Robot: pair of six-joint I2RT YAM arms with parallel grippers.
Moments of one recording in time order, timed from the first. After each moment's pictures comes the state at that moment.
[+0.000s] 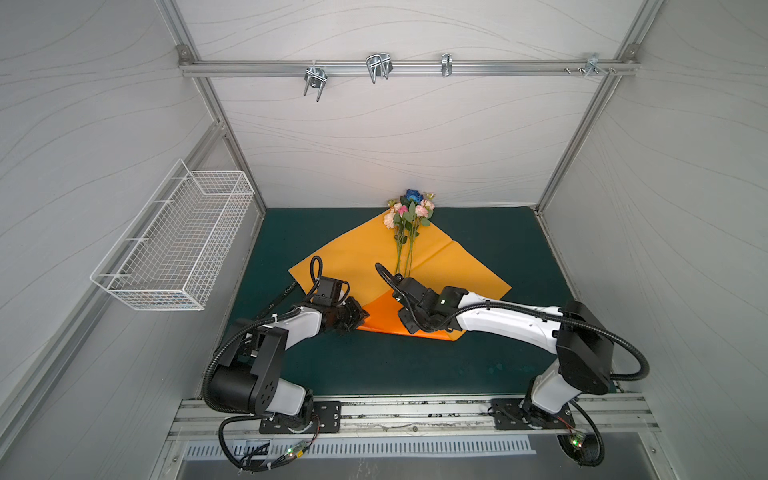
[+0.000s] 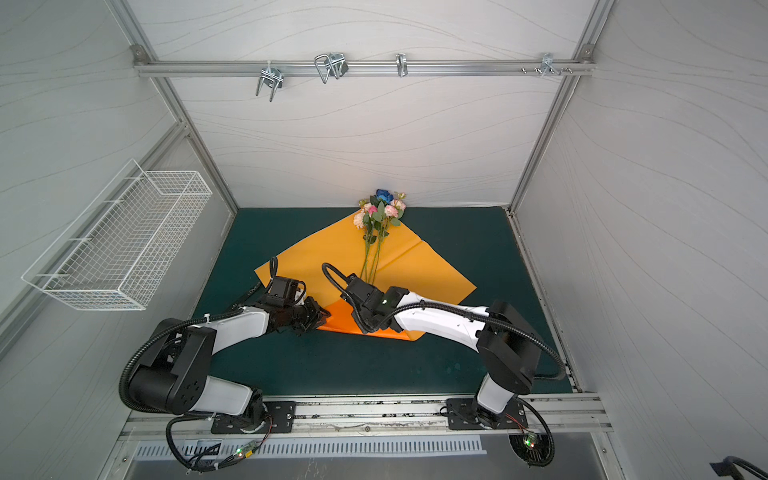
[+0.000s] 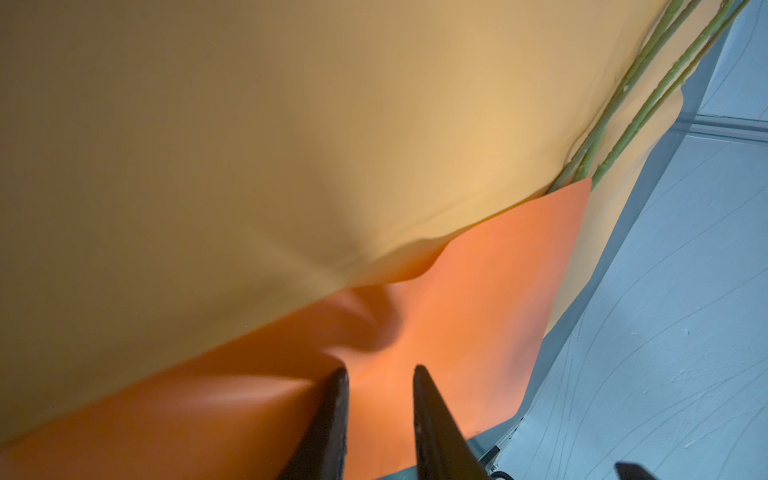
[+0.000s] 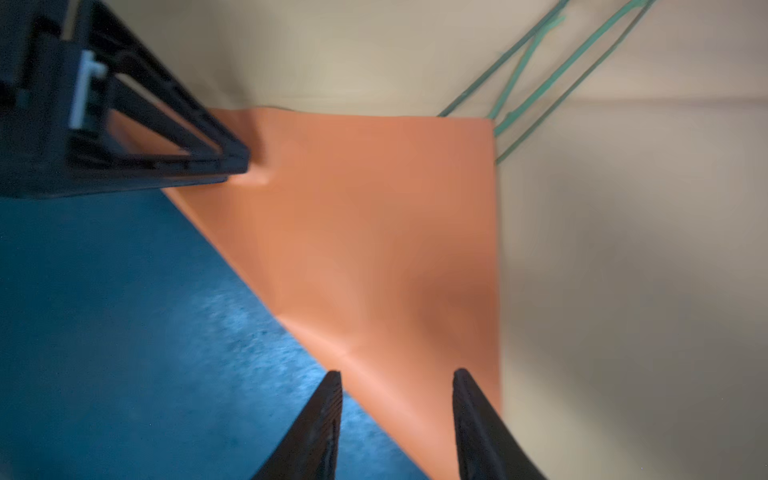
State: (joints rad) left arm -0.24 1.45 0.52 -0.13 0.47 -1.00; right arm 1.11 1.64 1.16 -0.60 0.22 0.31
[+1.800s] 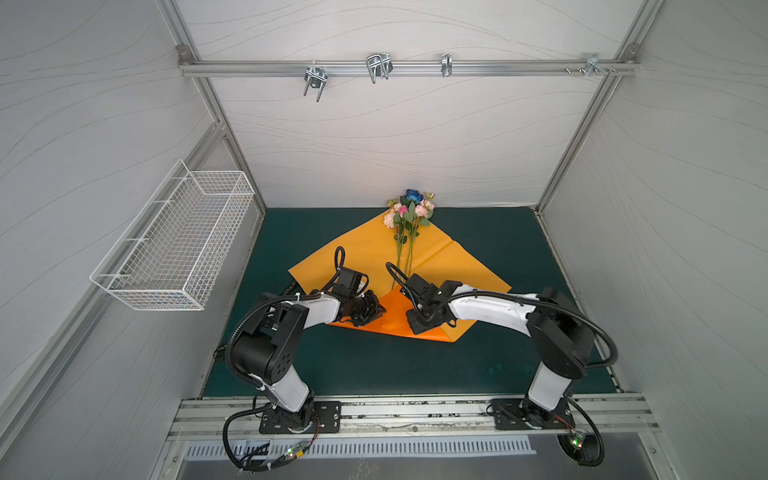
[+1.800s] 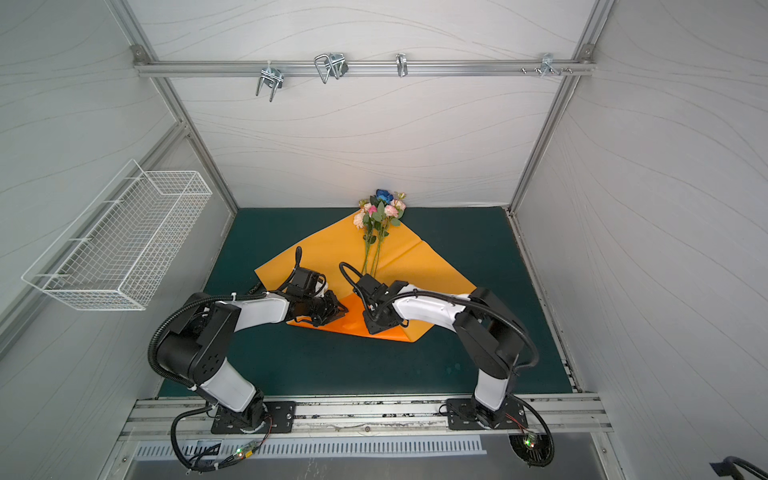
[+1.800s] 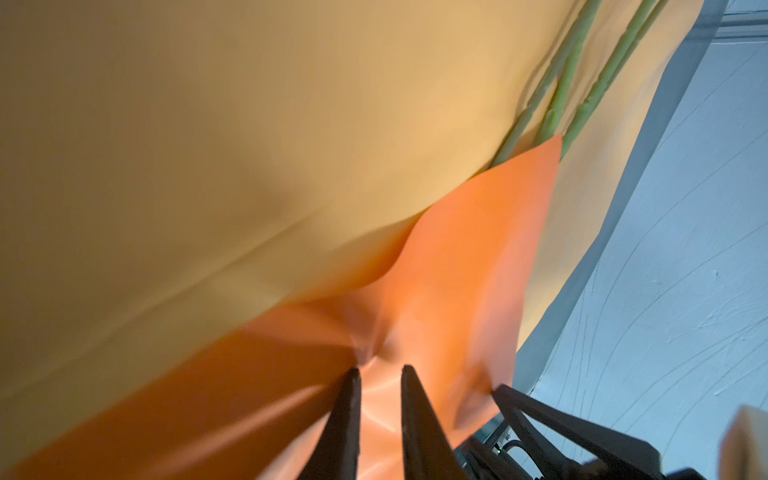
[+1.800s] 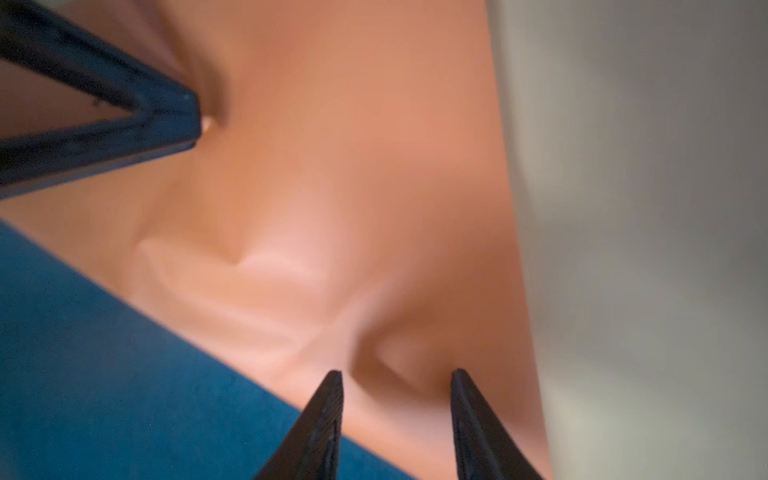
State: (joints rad) left arm -0.36 1.64 0.67 -0.07 0.51 -0.96; right arm 0.95 1.68 1.09 -0.65 0.01 0.51
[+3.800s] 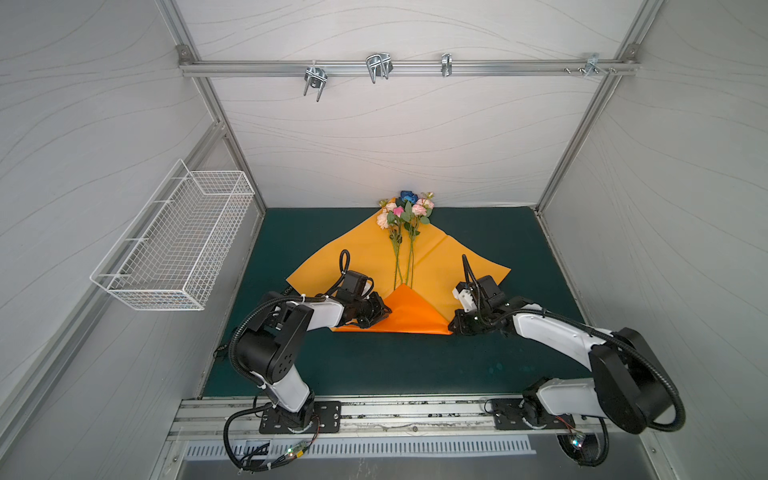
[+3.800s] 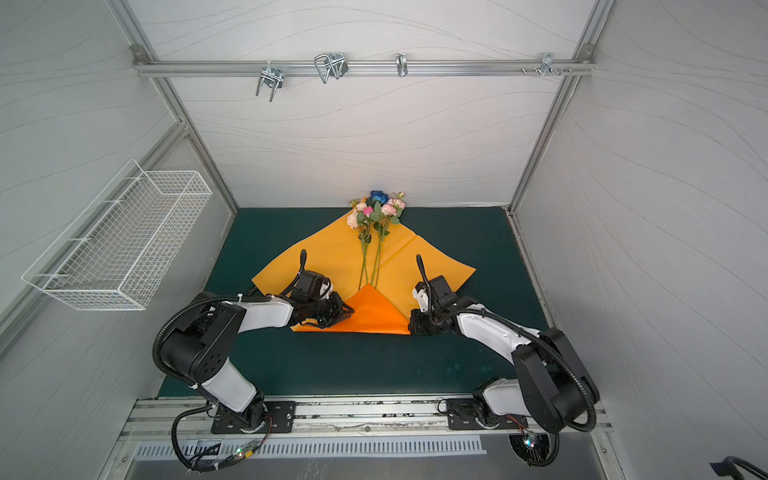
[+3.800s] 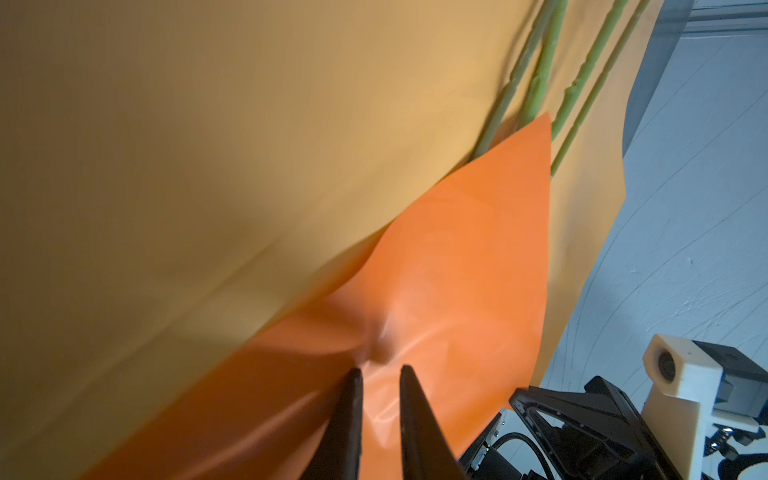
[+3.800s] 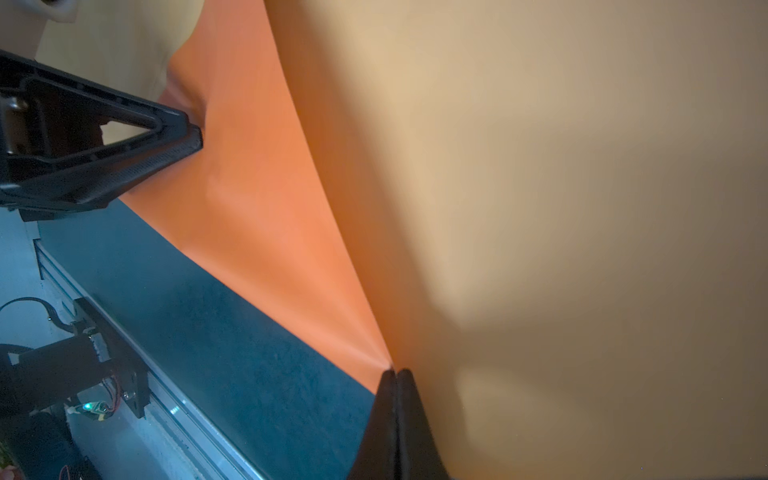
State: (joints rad) left arm -0.42 1.66 0.64 0.05 0.51 -1.04; right arm 0.55 1.31 0.62 -0.41 -0.39 0.41
